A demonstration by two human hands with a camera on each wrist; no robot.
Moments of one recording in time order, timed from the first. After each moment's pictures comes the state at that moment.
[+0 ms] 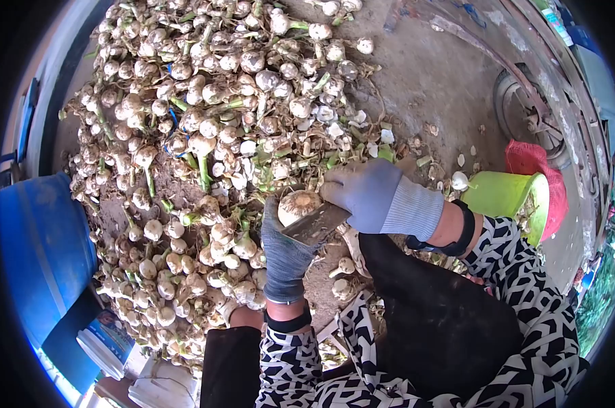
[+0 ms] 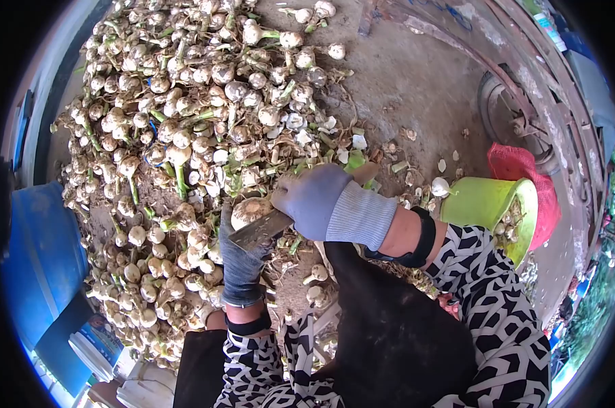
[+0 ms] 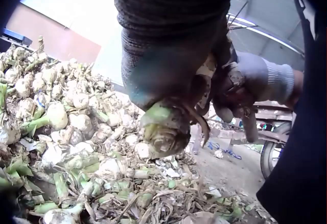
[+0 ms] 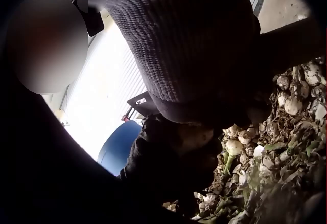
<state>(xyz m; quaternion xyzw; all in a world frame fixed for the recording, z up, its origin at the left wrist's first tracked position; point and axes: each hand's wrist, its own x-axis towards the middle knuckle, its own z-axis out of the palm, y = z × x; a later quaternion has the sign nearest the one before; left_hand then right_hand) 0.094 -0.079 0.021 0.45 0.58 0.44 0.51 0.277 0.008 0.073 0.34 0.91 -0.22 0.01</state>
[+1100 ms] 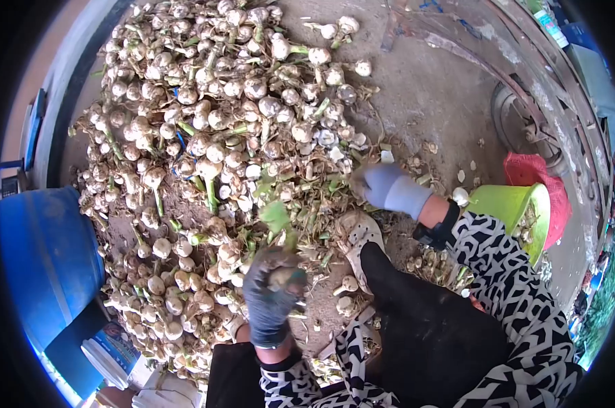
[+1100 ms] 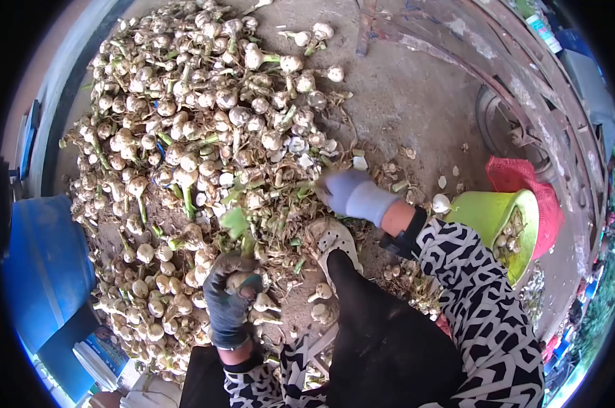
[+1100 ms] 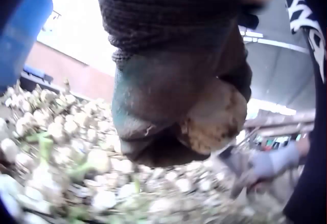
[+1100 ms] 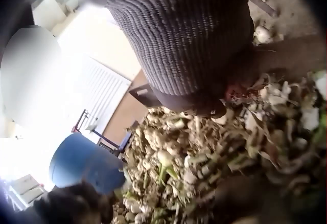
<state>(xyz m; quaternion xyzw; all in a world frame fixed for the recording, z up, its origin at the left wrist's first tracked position) 0.064 -0.104 0.075 0.41 0.55 0.46 0.56 0.316 0.047 0.005 0.51 0.76 -0.36 0.18</state>
